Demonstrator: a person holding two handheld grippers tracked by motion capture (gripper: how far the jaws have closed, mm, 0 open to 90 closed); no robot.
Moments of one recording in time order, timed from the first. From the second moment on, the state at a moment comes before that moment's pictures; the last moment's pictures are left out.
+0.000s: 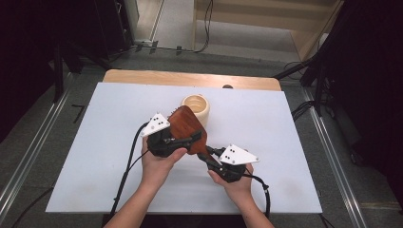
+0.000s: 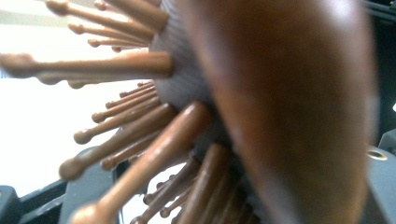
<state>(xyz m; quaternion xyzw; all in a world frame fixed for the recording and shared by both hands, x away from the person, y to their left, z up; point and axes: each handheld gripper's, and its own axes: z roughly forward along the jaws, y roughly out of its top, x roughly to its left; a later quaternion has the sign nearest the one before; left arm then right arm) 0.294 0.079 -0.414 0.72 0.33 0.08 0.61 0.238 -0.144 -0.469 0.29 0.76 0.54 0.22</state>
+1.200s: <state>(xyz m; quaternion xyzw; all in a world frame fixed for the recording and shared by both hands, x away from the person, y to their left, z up) 0.301 0.082 -0.403 0.73 0.29 0.03 0.62 0.246 -0.166 -0.467 0.32 0.72 0.59 0.16</state>
